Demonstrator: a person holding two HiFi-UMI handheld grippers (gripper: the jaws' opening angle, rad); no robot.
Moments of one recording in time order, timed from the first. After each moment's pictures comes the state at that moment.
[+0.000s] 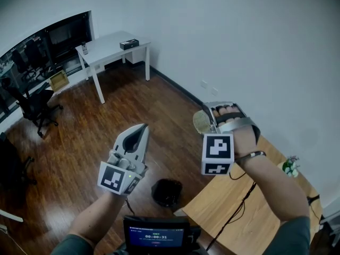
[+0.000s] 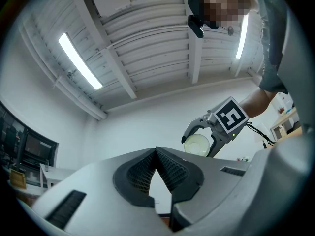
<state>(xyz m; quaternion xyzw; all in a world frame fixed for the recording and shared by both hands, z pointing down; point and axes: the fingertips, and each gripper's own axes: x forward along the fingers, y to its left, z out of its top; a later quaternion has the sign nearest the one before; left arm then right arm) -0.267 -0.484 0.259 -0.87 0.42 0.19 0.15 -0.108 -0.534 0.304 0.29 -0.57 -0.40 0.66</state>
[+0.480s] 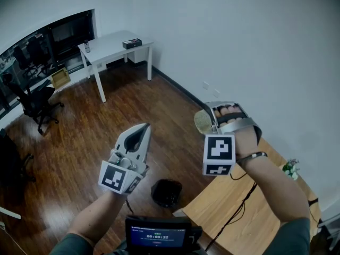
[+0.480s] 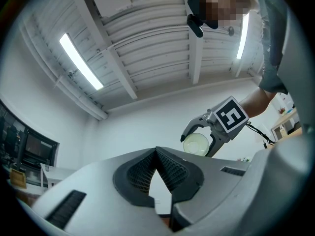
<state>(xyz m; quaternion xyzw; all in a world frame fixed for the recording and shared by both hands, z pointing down) -0.272 -0.484 0.260 -0.87 0.42 0.20 0.15 -0.116 -0.536 0.300 0.29 -0.56 -0.42 0.66</state>
